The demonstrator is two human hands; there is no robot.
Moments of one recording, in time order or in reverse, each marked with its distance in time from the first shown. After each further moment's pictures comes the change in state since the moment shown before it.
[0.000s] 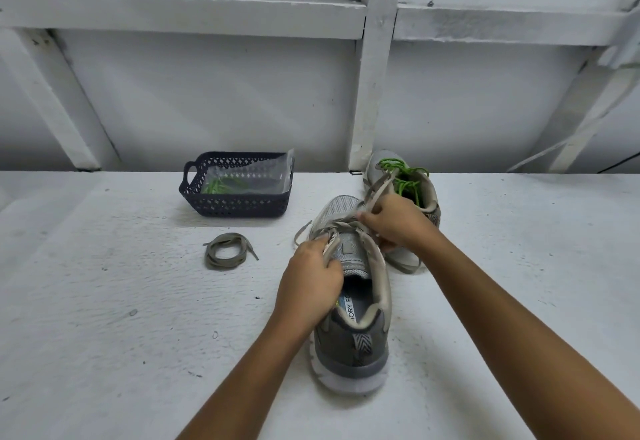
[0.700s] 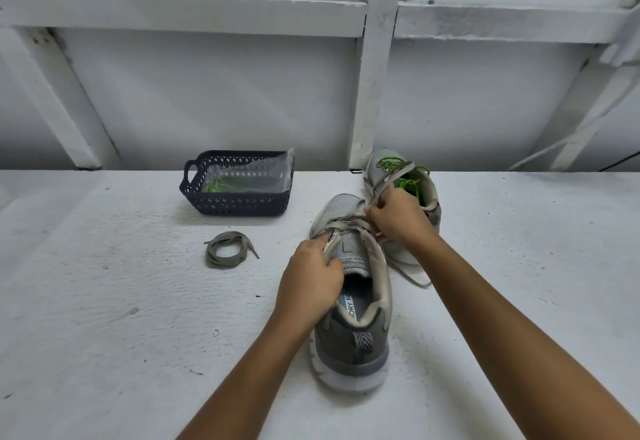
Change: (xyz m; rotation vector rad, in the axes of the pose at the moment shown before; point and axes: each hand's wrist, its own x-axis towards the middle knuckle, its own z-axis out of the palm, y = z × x) left_hand 0.002 -0.003 0.003 -0.006 0.004 0.000; right_hand 0.004 0.002 0.005 0.036 0.143 -0.012
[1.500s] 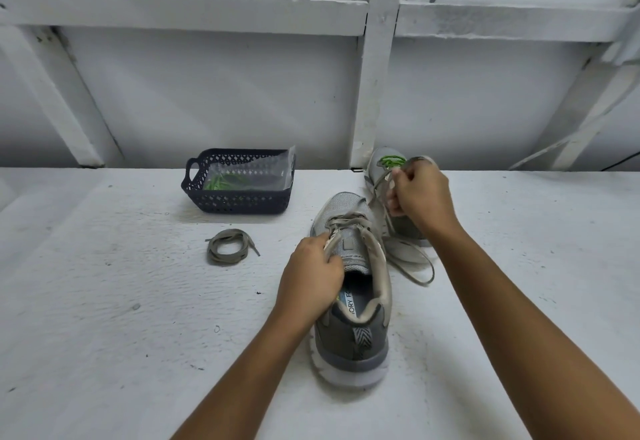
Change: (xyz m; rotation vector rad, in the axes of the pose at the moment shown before) left_hand 0.004 -0.006 0.003 -0.016 0.012 0.013; right_hand 0.001 -0.002 -0.025 0.257 0.307 -0.031
